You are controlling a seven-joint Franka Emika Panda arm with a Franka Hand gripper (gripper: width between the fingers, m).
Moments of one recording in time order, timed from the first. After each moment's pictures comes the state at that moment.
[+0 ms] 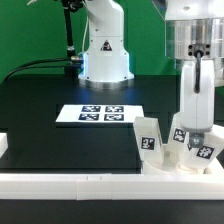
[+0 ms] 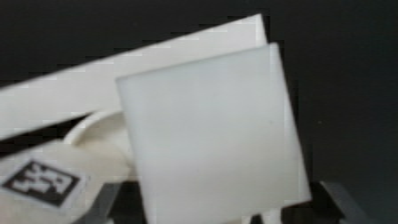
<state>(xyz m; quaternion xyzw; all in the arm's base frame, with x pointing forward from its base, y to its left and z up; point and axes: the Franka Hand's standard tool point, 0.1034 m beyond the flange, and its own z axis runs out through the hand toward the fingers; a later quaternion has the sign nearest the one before) 0.653 0.110 0.080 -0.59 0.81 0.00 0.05</state>
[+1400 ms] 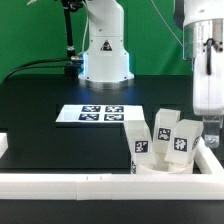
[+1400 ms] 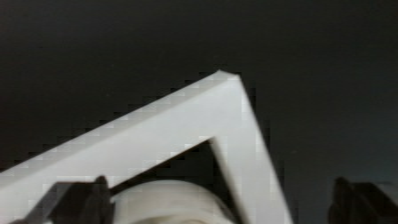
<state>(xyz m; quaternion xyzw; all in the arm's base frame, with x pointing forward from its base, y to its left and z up) 0.655 0.139 0.090 -0.59 0.79 -0.09 0.14</state>
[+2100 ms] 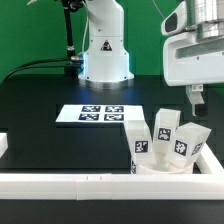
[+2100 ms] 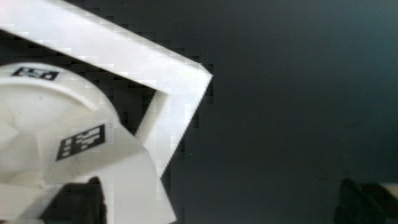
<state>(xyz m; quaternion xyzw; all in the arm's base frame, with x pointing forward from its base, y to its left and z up) 0.664 0.136 0.120 -0.85 0.50 -0.12 0.10</state>
